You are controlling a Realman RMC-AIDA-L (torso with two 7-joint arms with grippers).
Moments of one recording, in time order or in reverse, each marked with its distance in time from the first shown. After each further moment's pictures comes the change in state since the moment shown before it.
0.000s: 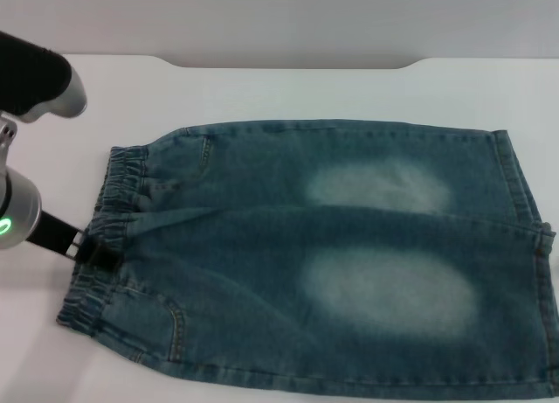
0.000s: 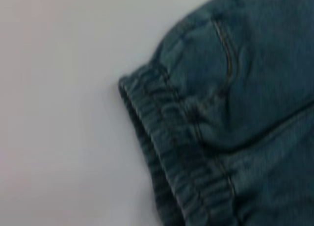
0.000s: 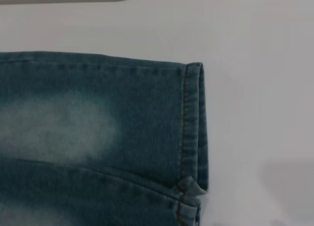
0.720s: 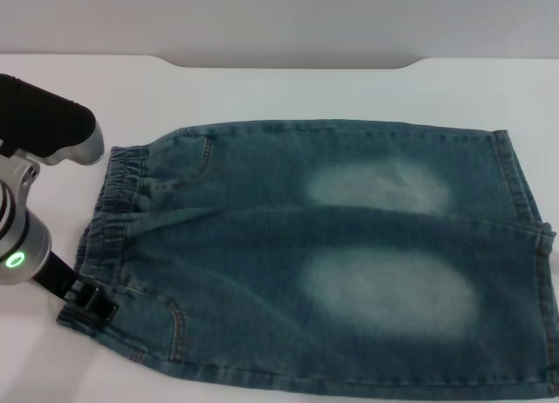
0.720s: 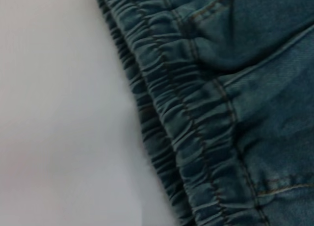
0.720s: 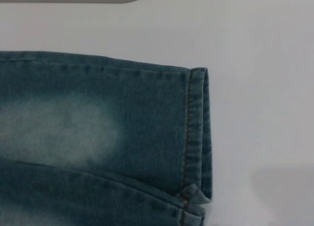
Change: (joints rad) left arm -0.050 -0.003 0.031 0.169 0.009 -0.034 -0.005; right arm 0.000 0.000 -0.052 0.001 -0.034 -0.040 0.016
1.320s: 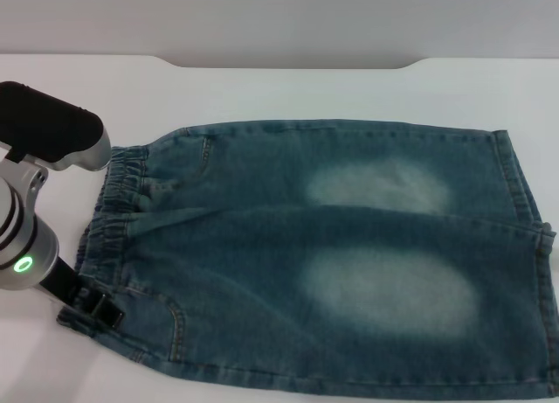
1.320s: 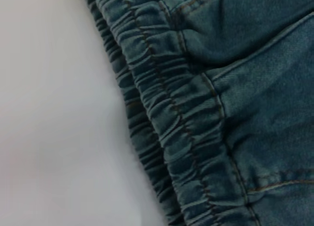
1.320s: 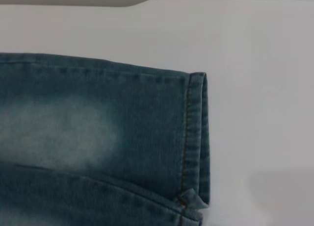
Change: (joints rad) left arm -0.010 -0.004 0.005 0.029 -0.014 0.002 -0.009; right arm 0.006 -0.003 0.000 0.008 -0.007 0.000 -0.003
